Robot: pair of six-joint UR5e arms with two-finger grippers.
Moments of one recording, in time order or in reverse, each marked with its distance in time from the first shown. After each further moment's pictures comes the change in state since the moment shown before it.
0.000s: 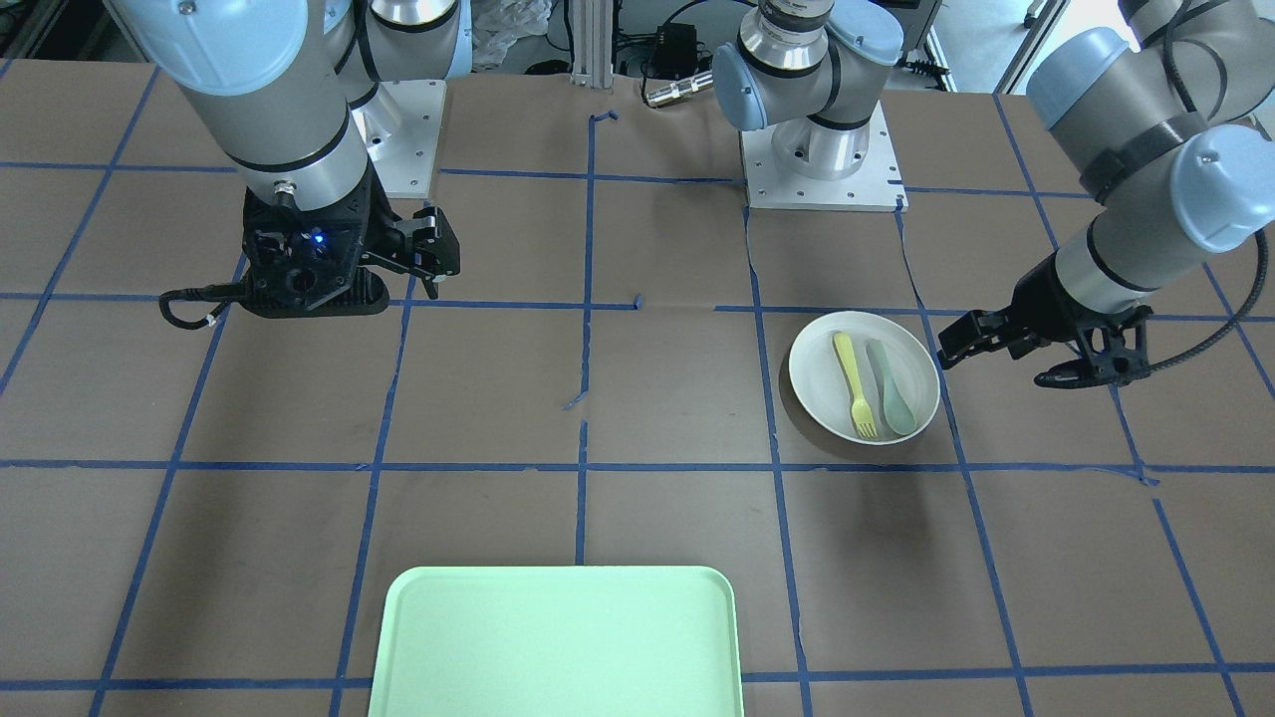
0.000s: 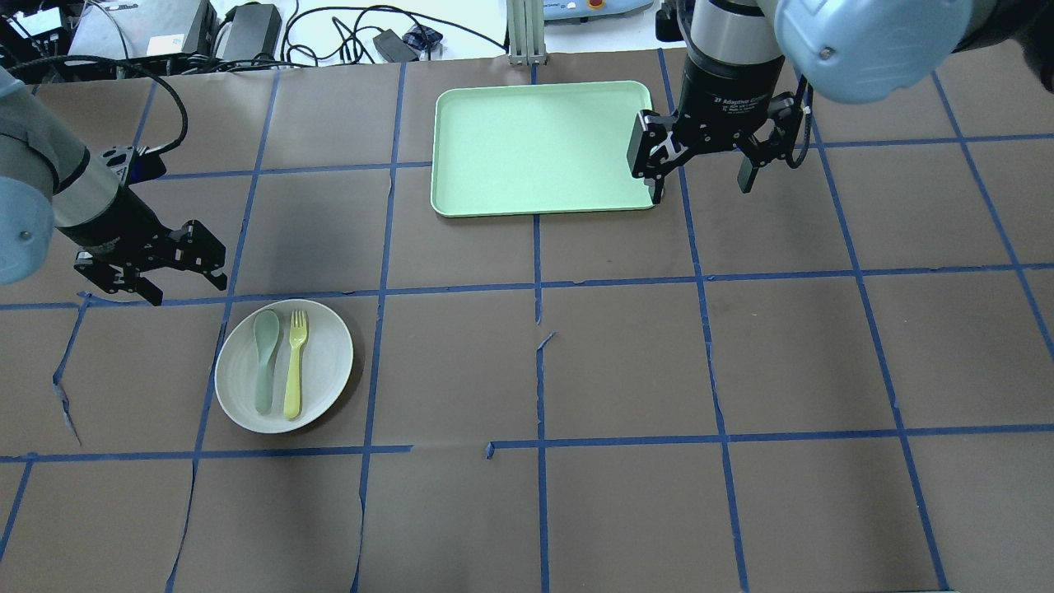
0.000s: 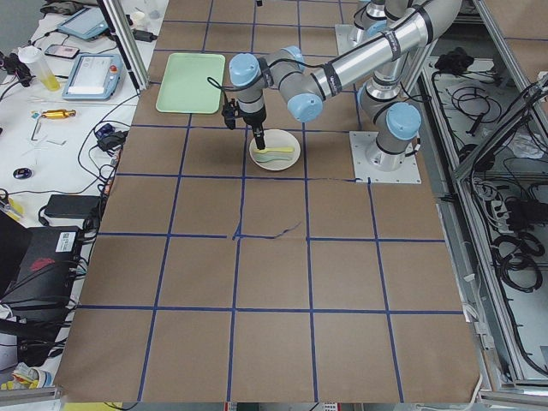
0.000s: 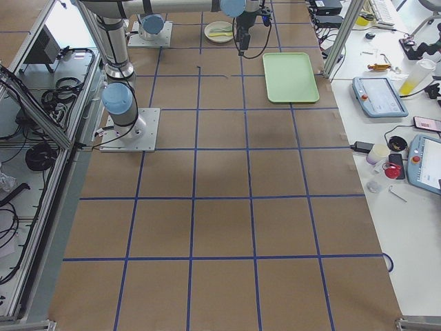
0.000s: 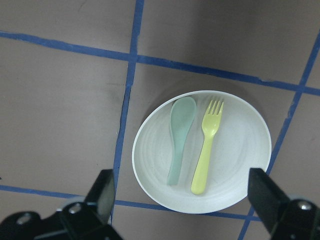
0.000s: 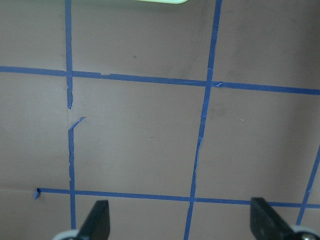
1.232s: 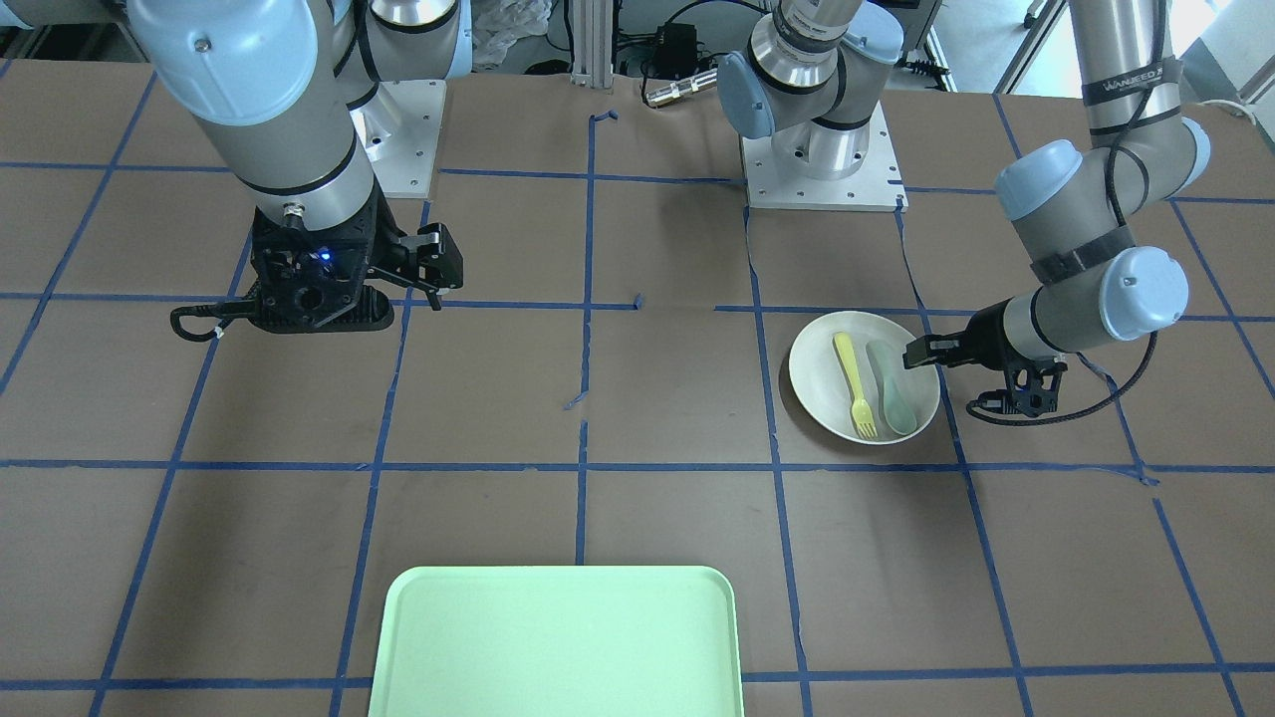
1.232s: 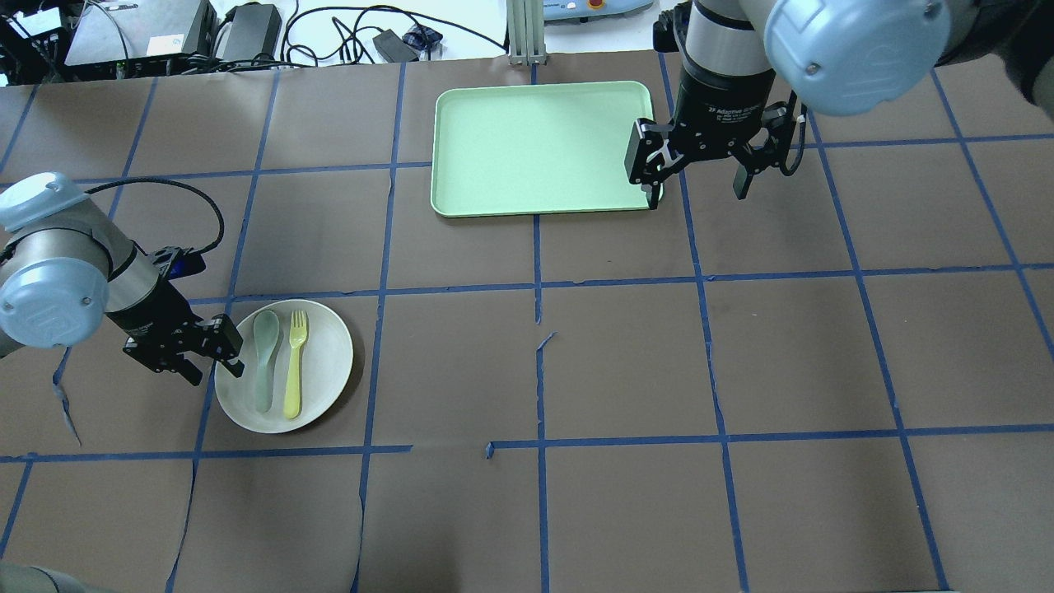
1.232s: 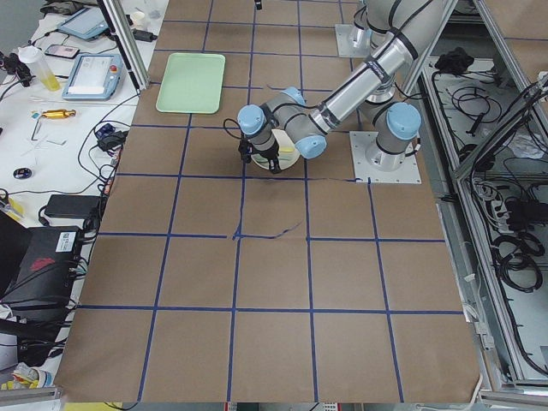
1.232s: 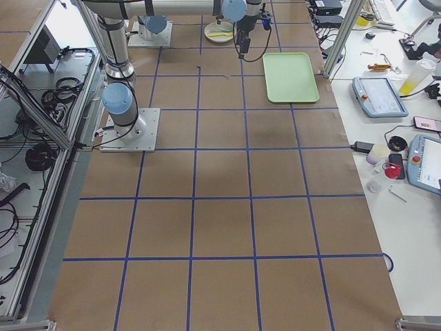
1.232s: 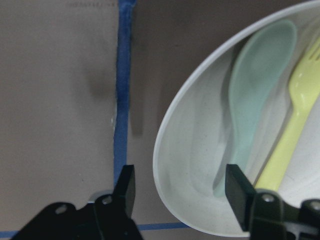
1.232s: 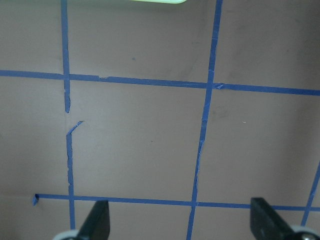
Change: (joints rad) left arm 0.079 -0.143 -0.147 0.097 0.041 0.150; right arm 0.000 0.010 0.016 -0.027 0.000 0.011
